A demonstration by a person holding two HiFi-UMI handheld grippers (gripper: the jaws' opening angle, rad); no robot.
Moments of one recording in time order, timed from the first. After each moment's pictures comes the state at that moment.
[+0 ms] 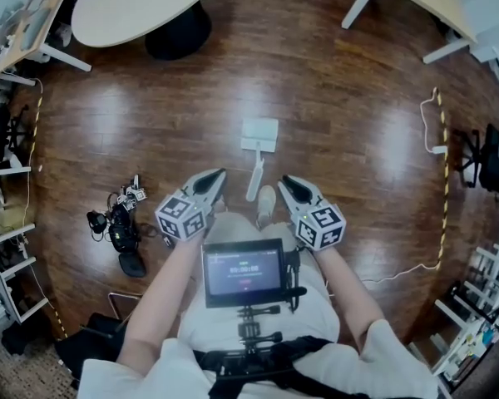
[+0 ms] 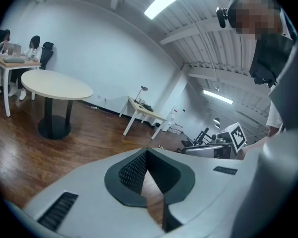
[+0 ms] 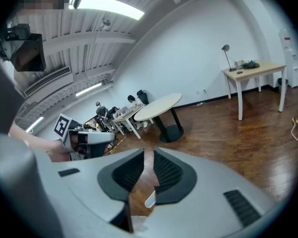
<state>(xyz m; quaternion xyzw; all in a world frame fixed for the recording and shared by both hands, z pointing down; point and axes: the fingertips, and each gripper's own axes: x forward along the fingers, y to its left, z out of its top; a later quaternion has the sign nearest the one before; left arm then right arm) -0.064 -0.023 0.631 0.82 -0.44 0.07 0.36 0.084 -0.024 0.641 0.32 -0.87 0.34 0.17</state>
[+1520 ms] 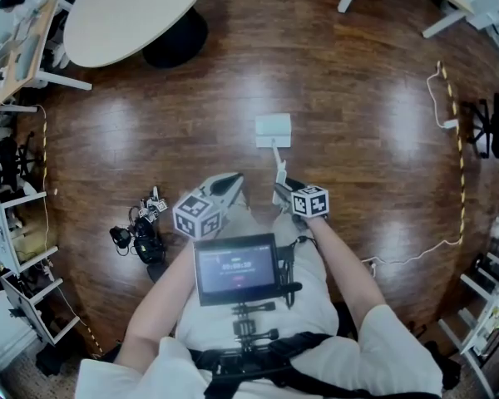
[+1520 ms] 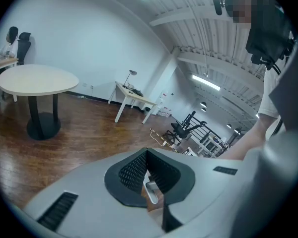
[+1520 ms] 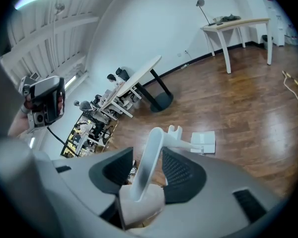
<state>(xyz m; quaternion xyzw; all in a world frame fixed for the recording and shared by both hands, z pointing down) -0.080 -0.040 0.650 0.85 -0.35 0.15 0.37 0.031 0.003 0.856 0.31 -0.77 0.50 0.25</state>
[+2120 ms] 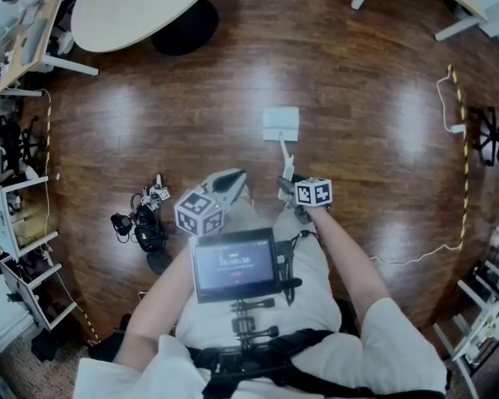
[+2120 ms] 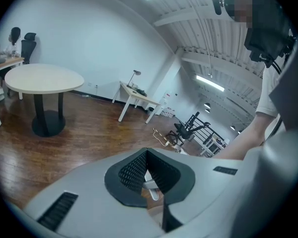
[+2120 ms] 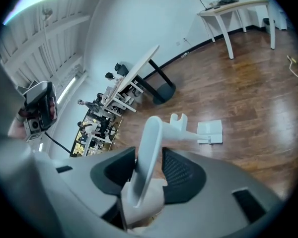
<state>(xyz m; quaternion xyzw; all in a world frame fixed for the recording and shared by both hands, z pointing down) -0.090 -0.029 0.652 0.83 -0.37 0.15 0.38 0.018 0.011 0.884 0.27 -0.75 0.55 0.25</state>
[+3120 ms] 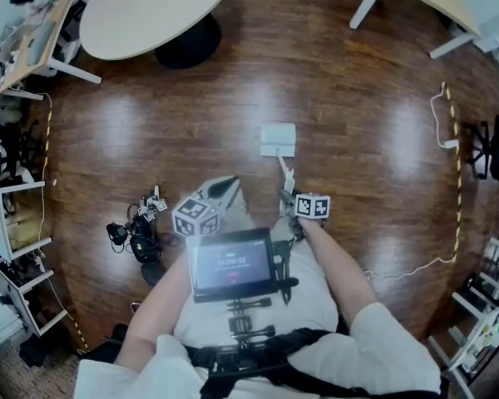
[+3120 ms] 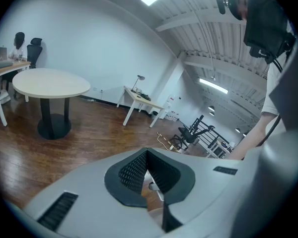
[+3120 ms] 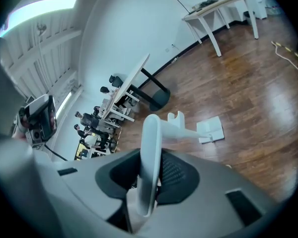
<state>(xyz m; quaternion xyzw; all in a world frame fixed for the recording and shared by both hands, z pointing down) -0.119 -0.030 0.643 0.83 -0.40 0.14 0.38 0.020 0.017 0.889 0.31 -0.73 0.59 0.19</state>
